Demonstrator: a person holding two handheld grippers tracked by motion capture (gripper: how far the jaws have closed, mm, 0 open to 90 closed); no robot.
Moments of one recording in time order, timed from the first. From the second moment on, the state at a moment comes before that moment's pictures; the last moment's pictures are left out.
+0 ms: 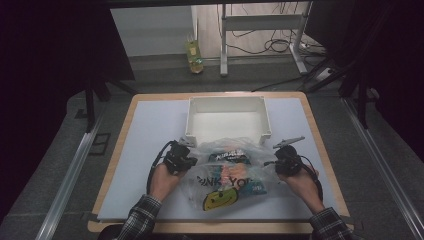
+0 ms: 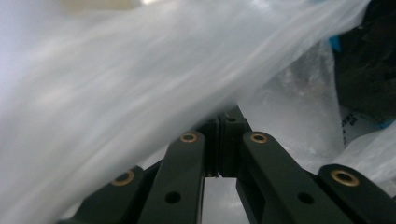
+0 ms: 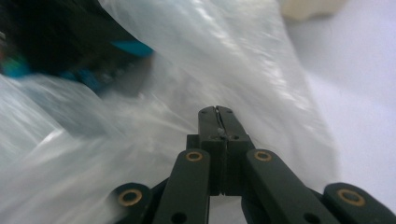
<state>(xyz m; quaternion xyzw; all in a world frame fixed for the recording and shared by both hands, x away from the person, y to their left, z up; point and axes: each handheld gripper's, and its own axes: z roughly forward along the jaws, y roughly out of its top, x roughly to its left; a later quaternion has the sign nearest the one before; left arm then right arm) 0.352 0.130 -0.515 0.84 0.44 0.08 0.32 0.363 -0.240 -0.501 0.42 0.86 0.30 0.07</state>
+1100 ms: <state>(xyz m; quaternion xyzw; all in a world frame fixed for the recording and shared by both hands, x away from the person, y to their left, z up) 0.338 0.114 -0.452 0.85 0.36 0.09 0.38 0.347 -0.230 -0.440 0.36 0.86 0.36 0.05</state>
